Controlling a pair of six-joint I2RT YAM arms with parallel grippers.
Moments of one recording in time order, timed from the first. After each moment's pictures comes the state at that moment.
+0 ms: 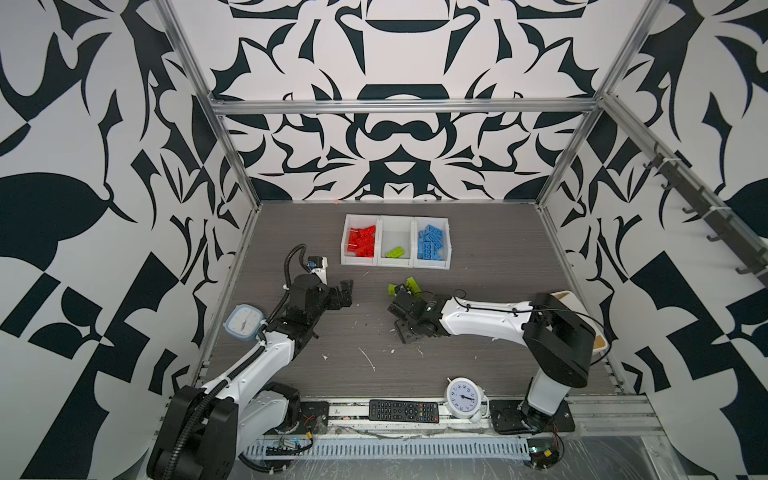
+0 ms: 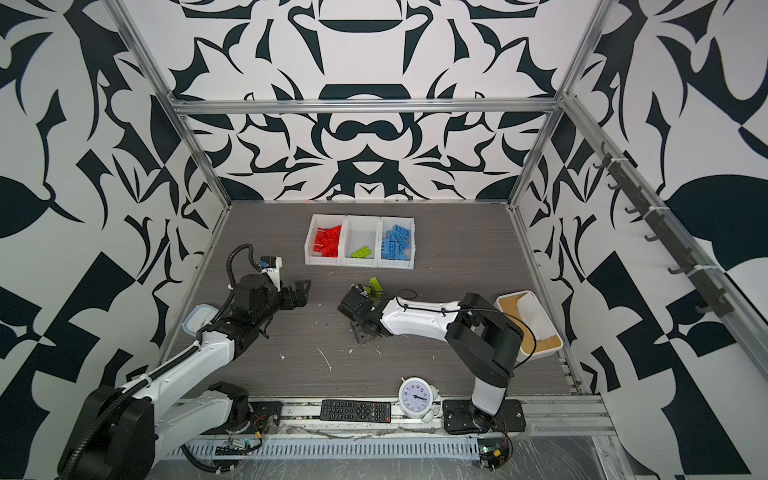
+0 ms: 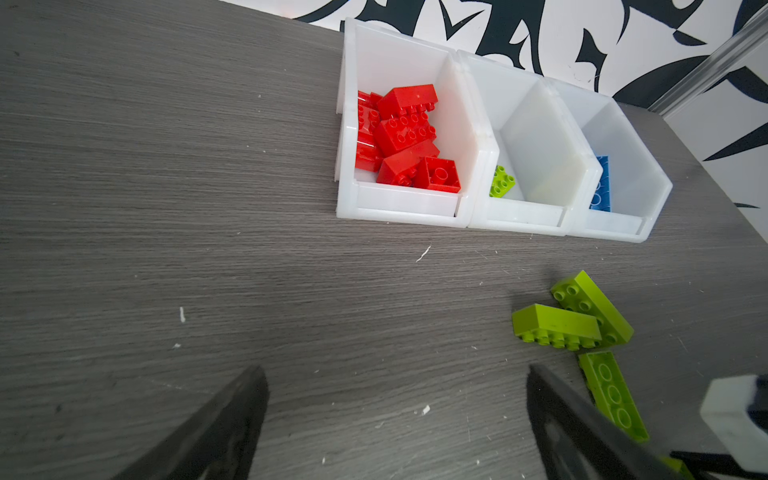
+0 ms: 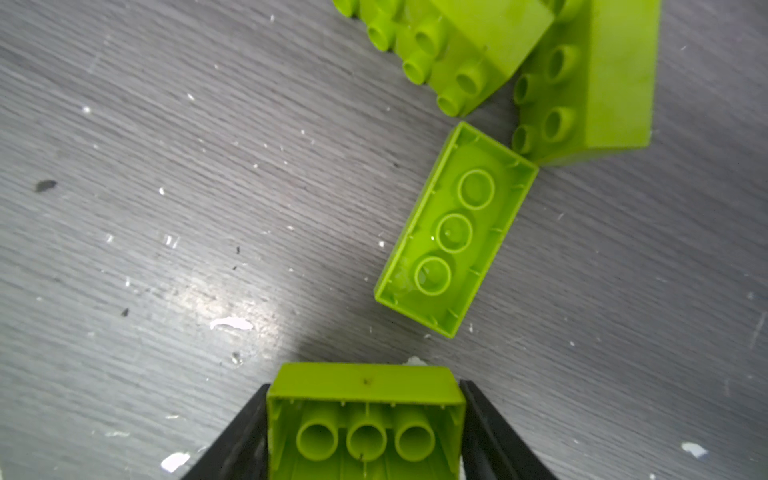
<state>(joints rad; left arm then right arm) -0.33 1.06 0.42 0.14 0.04 -0.32 1.01 1.75 1.06 -0.57 0.21 0.54</state>
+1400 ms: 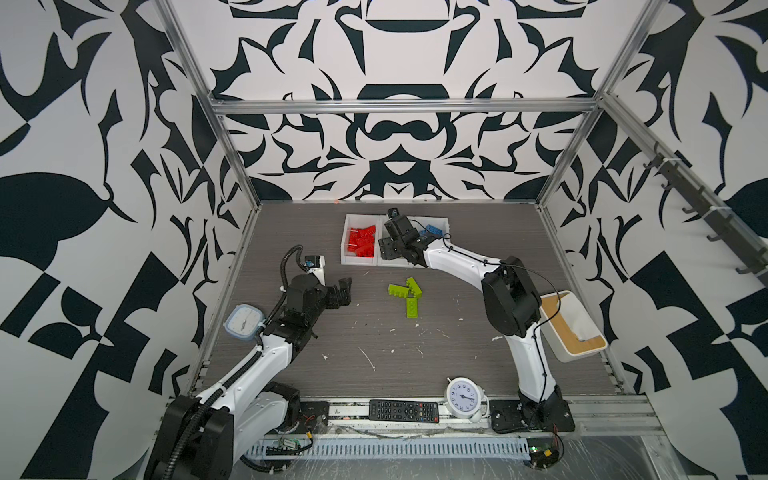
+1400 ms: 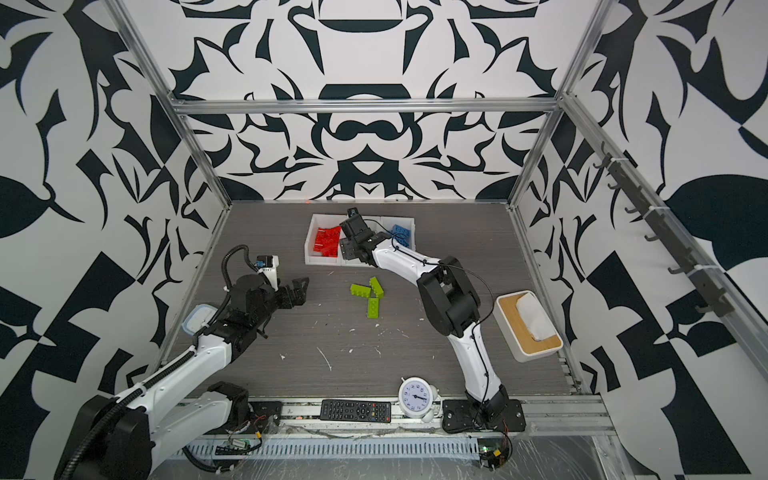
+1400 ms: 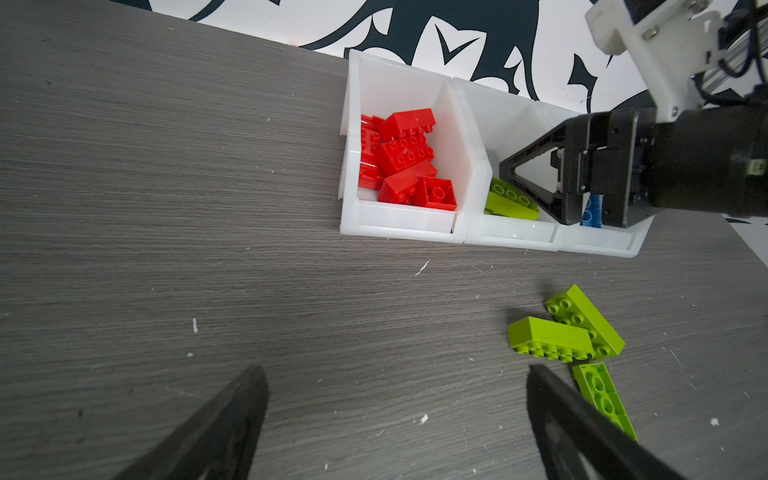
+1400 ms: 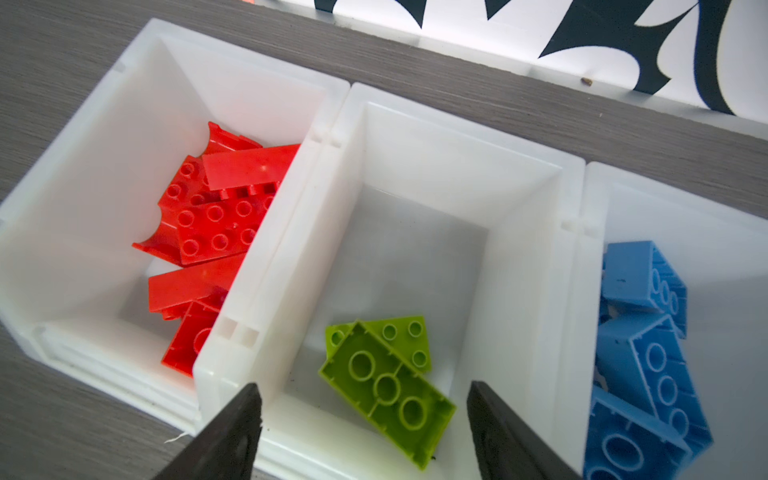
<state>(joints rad) -0.33 1.02 0.42 0.14 0.02 -0.33 0.68 2.18 1.75 -0.37 0.26 0.28</state>
